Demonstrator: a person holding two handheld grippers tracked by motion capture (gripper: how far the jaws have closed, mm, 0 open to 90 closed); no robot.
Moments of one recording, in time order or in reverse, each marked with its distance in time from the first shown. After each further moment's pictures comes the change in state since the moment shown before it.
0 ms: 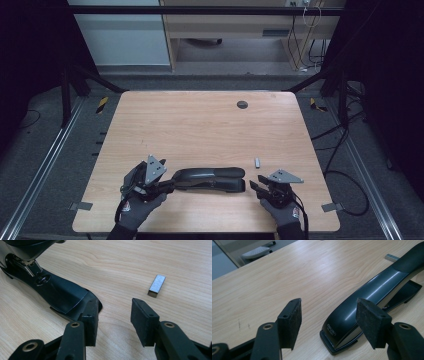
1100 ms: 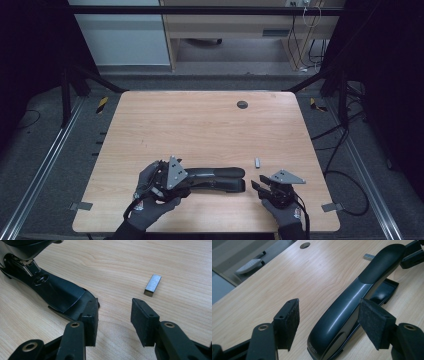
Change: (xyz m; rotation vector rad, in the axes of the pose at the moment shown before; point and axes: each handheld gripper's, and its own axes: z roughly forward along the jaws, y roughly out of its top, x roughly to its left) left arm -0.039 0.033 0.001 0.021 -0.040 0.198; right arm -0.002 -0.001 -0.003 -0.004 -0.011 0.000
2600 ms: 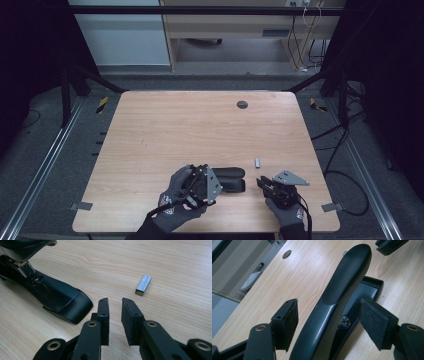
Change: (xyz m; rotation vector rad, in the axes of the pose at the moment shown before) left arm -0.058 0.030 0.034 0.048 0.016 0.227; right arm -0.003 -0.001 -0.007 -0.016 -0.035 0.001
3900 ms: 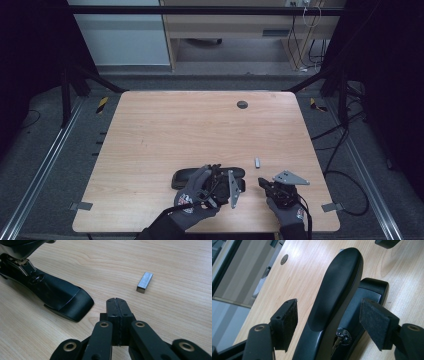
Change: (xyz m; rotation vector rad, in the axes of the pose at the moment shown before) left arm -0.028 0.021 0.035 0.047 0.069 0.153; right arm -0.001 -0.001 0.000 0.016 0.014 0.012
